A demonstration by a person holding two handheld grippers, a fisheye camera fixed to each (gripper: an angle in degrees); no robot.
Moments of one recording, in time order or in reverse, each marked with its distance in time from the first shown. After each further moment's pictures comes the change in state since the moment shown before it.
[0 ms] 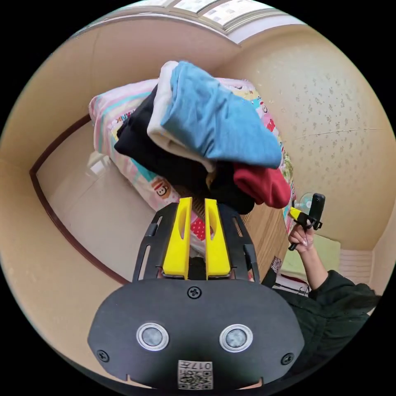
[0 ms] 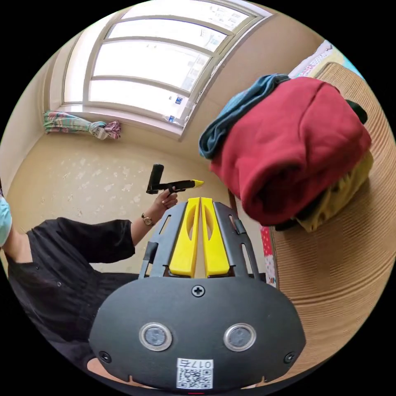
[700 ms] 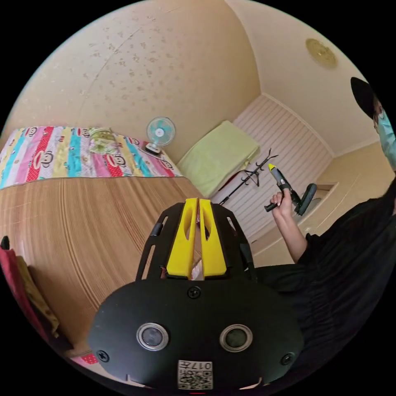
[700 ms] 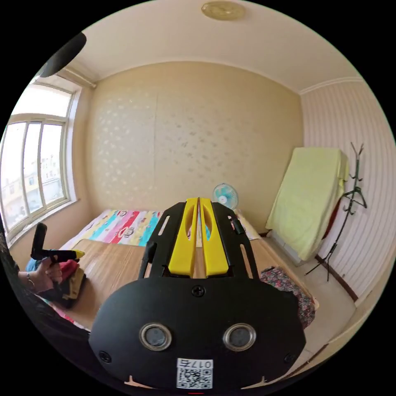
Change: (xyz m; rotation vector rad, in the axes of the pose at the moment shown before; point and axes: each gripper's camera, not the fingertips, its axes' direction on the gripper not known) left arm 0.487 0.181 0.259 -0.188 0.678 1.111; right arm -0.415 0.468 -0.231 1.381 1.863 0.406
